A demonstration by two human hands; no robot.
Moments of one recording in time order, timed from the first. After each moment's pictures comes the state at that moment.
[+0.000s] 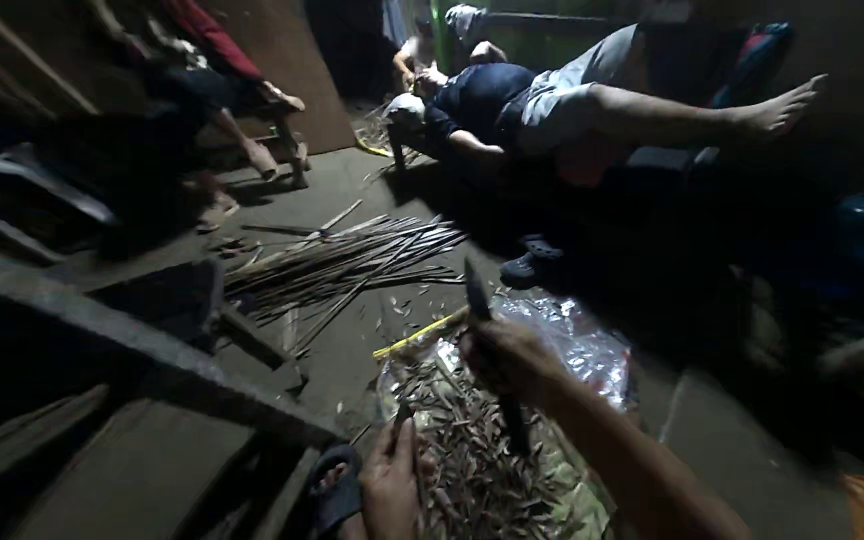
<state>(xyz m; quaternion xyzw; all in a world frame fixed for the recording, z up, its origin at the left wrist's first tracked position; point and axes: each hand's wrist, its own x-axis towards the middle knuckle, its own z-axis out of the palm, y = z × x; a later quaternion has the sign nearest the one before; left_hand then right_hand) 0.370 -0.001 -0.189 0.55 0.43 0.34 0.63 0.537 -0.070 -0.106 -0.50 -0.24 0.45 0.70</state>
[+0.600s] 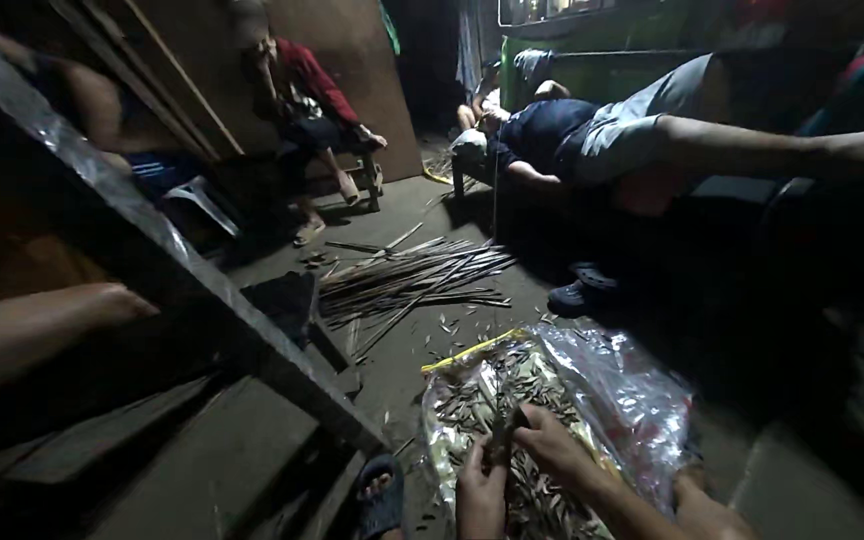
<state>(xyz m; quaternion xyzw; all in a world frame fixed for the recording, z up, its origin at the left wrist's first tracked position) 0.374 -0.009 -0.200 0.66 0.41 0.21 0.60 0.506 -0.062 -0.182 -0.71 -0.29 0.45 0.45</state>
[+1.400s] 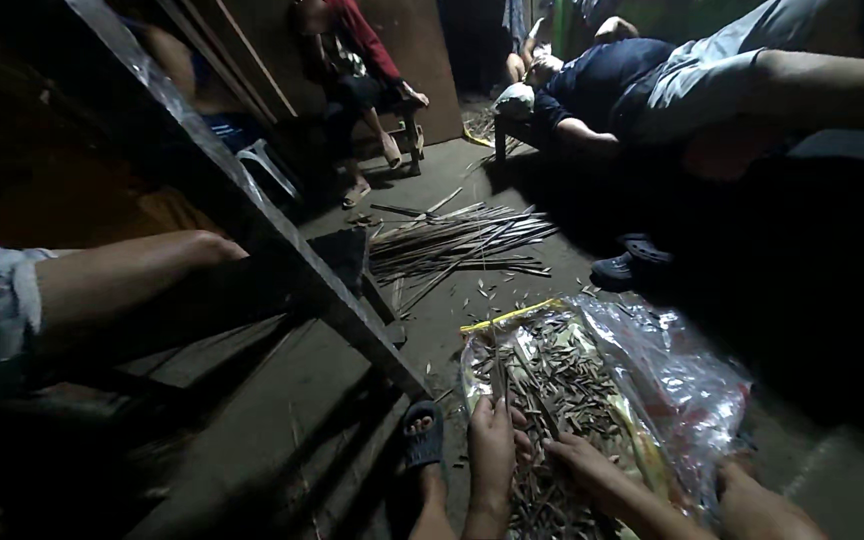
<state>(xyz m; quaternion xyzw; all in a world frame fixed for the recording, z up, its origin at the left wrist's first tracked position) 0.366 0.018 -0.185 0.53 0.50 0.21 0.65 0.465 -0.082 -0.274 -0.65 -0.11 0.62 0.41</state>
